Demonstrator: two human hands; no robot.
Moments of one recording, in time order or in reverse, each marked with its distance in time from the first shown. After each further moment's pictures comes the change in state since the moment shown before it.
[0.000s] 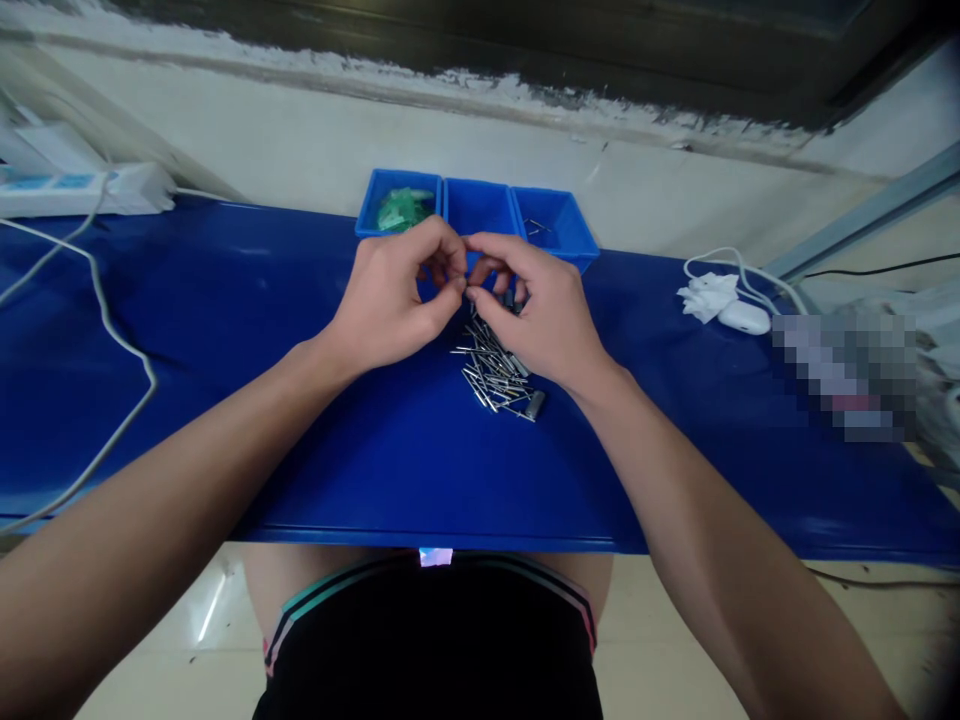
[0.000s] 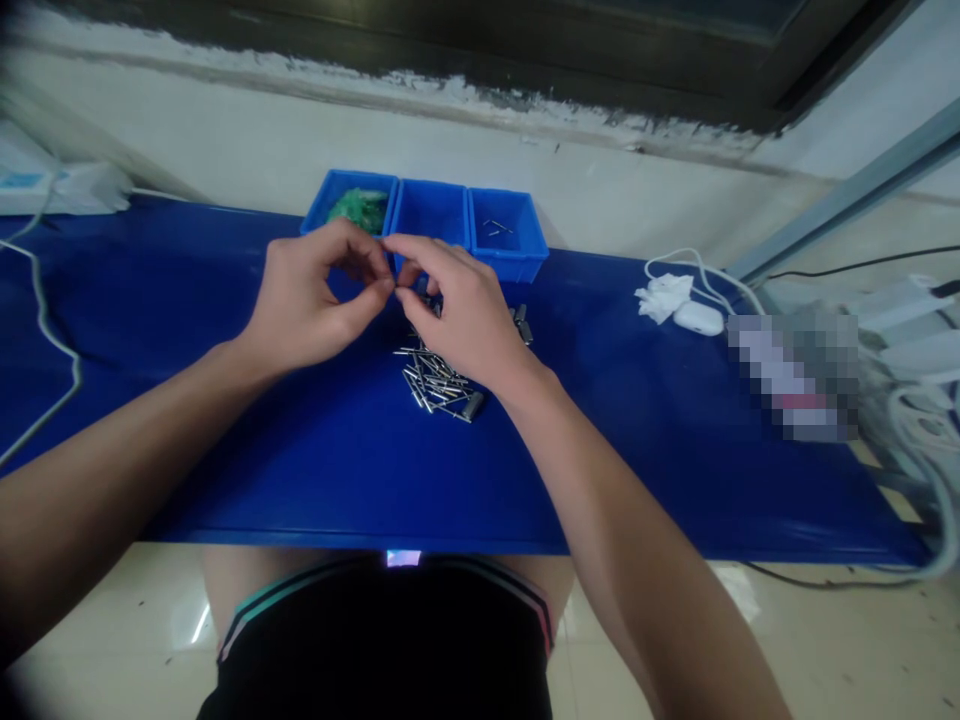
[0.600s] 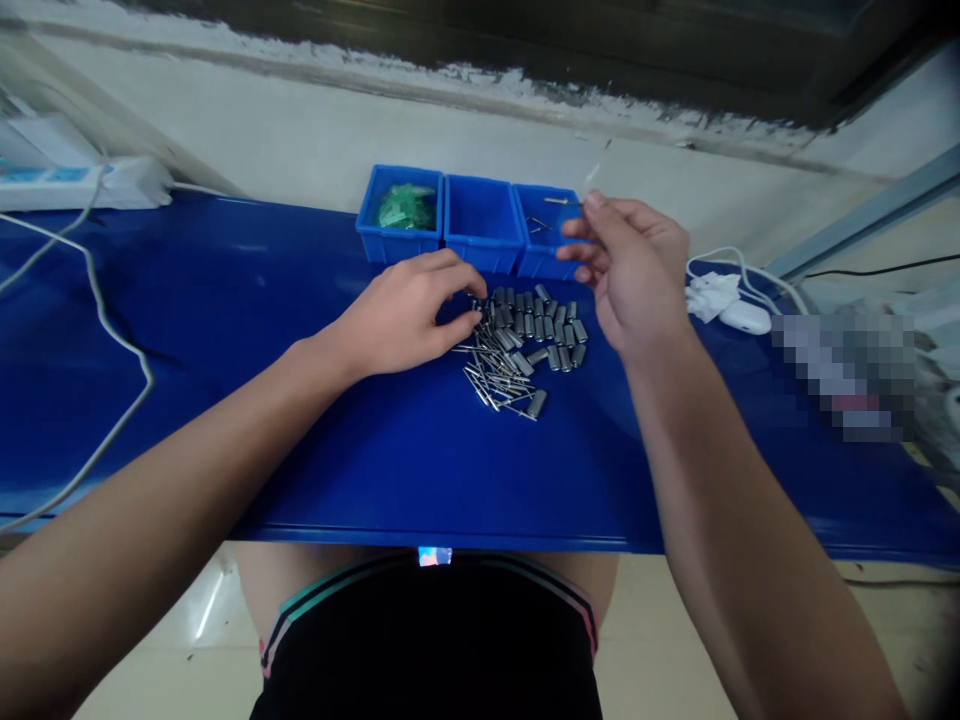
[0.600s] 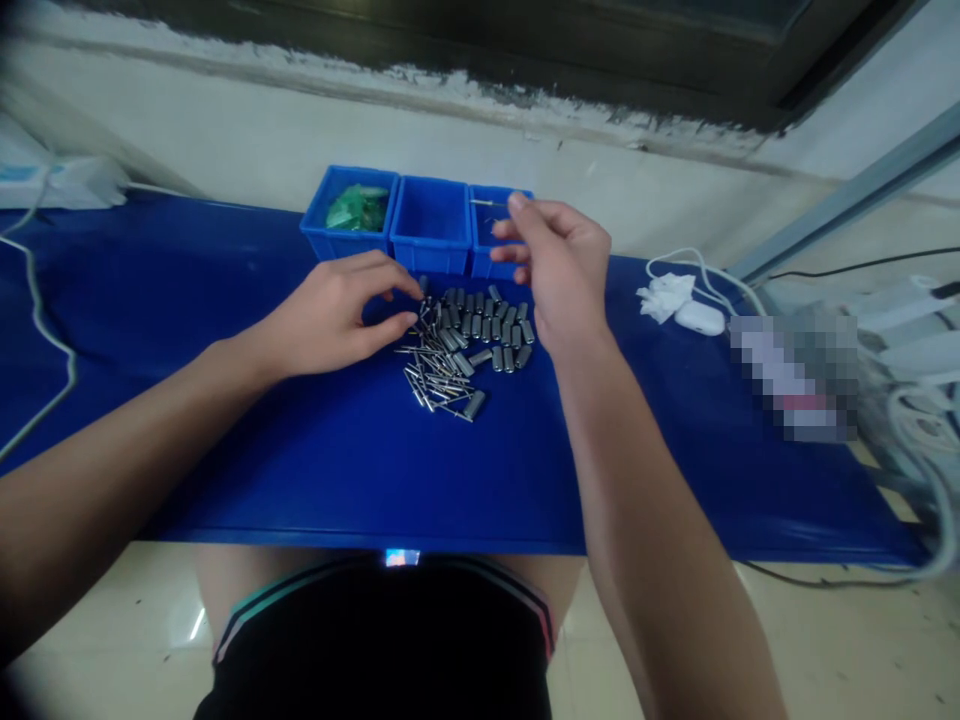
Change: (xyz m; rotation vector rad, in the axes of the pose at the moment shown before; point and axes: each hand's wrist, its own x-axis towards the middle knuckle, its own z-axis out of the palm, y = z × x) left_hand 0.000 -0.012 0.004 0.092 -0.306 0.129; right_hand 0.018 0.028 -0.042 0.494 0.476 0.504
